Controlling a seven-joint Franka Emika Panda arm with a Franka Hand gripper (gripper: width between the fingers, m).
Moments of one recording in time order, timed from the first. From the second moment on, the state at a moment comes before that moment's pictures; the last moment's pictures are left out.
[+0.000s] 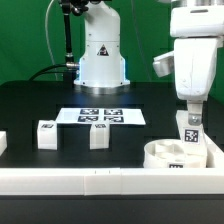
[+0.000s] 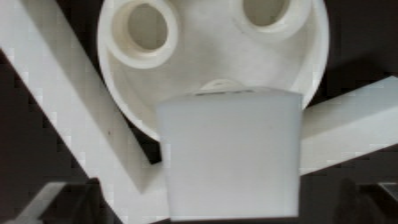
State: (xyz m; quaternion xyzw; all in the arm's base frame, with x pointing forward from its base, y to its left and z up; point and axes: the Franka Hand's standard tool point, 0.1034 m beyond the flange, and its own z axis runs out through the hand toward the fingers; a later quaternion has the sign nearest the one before) arm 0.610 0.111 0.085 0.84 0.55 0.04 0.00
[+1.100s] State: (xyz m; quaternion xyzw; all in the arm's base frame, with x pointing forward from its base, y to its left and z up) arm 0.607 0.103 0.074 0.85 0.53 0.03 0.00
